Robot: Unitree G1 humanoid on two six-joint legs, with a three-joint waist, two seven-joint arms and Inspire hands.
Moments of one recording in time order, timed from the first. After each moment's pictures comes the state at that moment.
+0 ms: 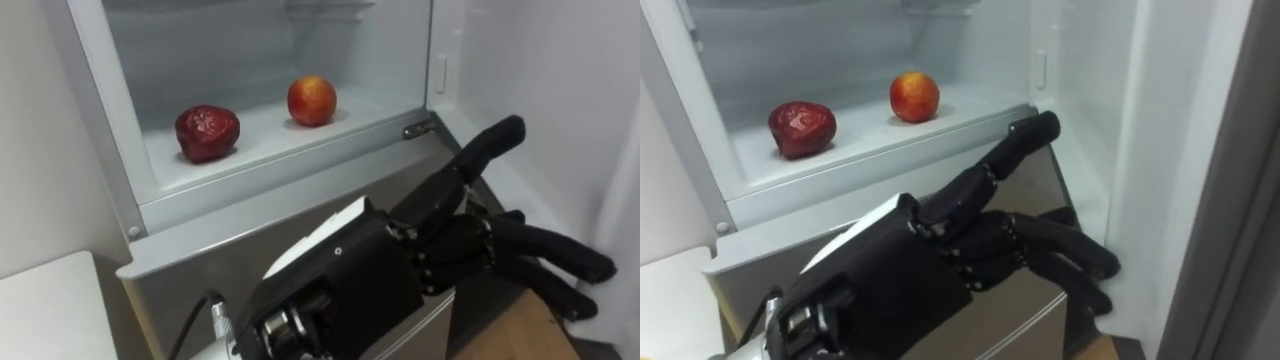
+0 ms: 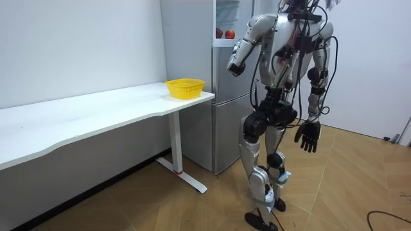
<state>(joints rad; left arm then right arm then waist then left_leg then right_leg) -0.21 0.33 -0.30 -0.48 -0.68 0.02 -0.58 0.14 -0.29 0.02 1.36 -0.16 0.07 0.11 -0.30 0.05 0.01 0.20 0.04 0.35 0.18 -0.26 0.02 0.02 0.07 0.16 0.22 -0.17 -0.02</state>
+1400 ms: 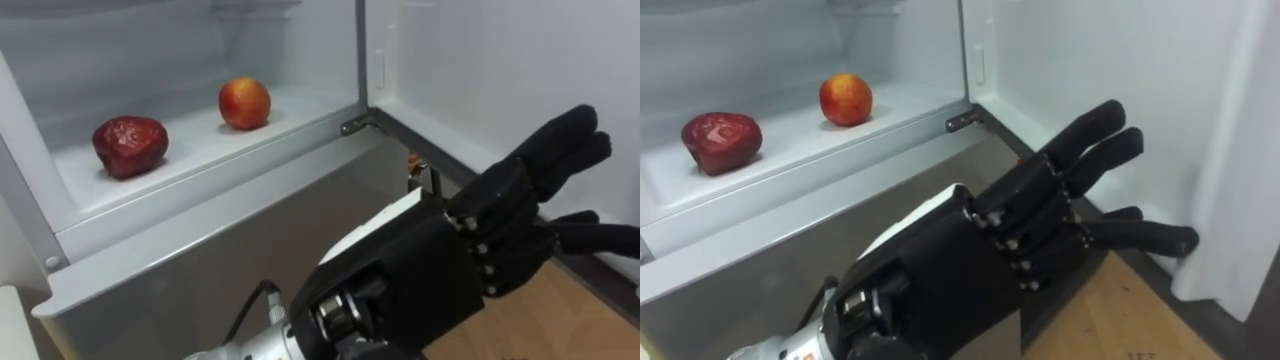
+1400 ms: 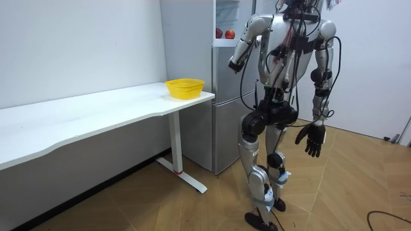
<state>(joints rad) -0.34 0.28 -0.45 -0.39 -0.75 0.02 -0.54 0.14 -0.31 0.02 1.35 -0.09 0.06 0.12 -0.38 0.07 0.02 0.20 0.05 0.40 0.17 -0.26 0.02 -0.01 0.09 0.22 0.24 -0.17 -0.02</state>
